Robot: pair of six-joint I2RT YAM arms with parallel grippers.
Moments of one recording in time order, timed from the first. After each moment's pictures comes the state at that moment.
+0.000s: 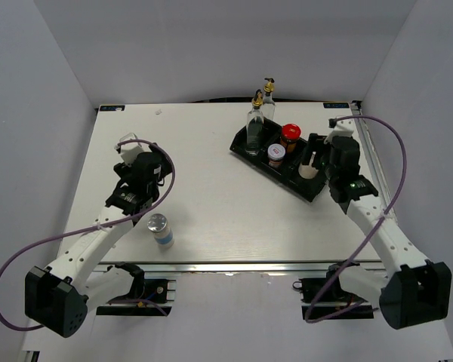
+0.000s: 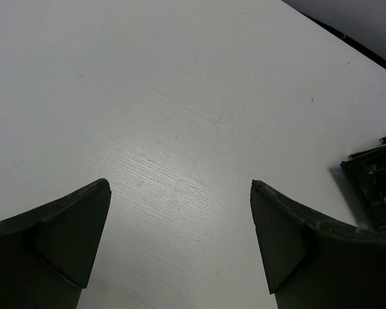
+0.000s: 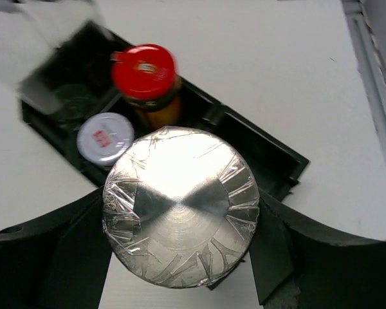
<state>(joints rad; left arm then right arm) -0.43 1.04 0.81 -0.26 -0.67 -0.62 0.28 1.08 0.84 -0.09 0.18 0.14</state>
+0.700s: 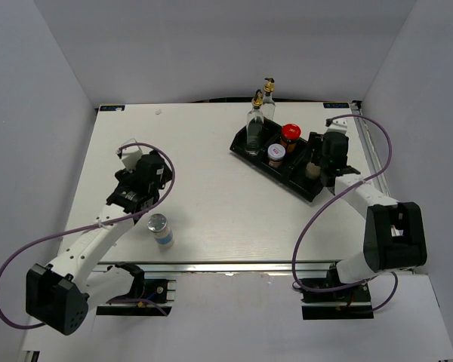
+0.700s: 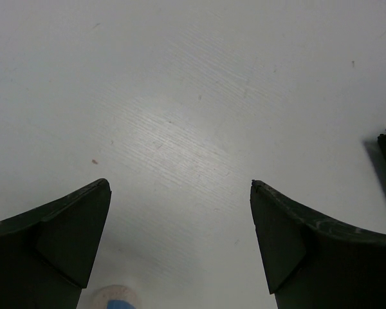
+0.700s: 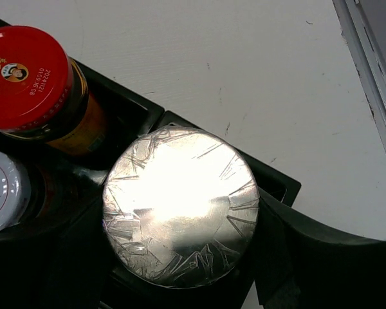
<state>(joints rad) -0.43 1.06 0.82 -0.41 -0.64 -0.71 0.15 1.47 0.84 0.17 0.25 0.13</state>
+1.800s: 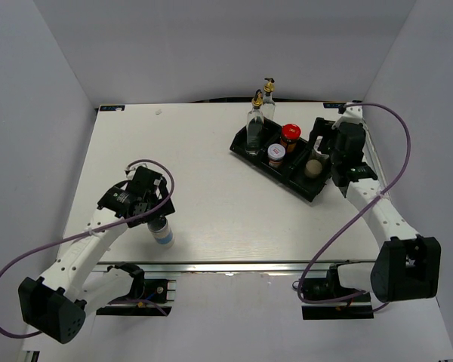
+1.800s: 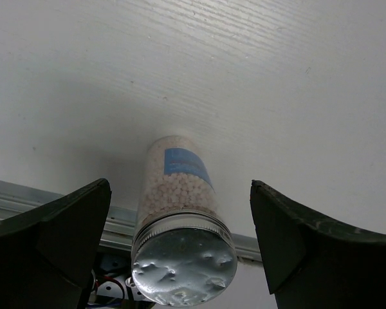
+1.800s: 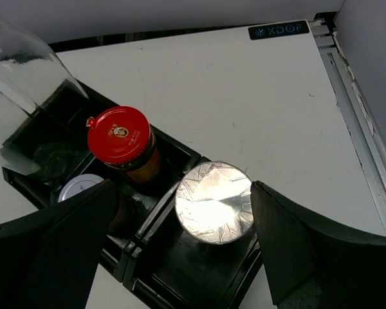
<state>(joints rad) -0.43 0.99 0.88 -0.98 -0.29 -0.70 0.15 1.28 0.93 0.06 0.16 0.14</state>
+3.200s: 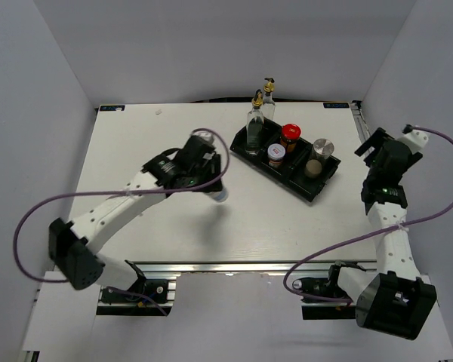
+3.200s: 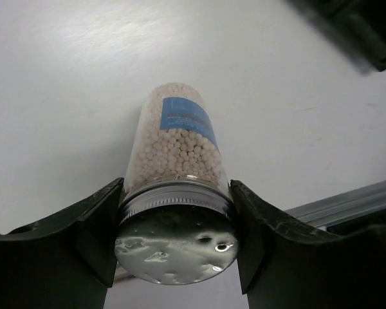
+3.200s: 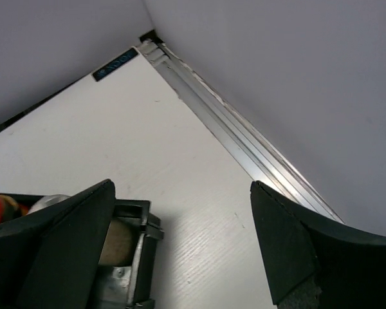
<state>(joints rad) -0.73 1.34 1.28 -0.86 -0.17 -0.62 -0.15 1.02 0.82 -0.02 0.31 0.28</state>
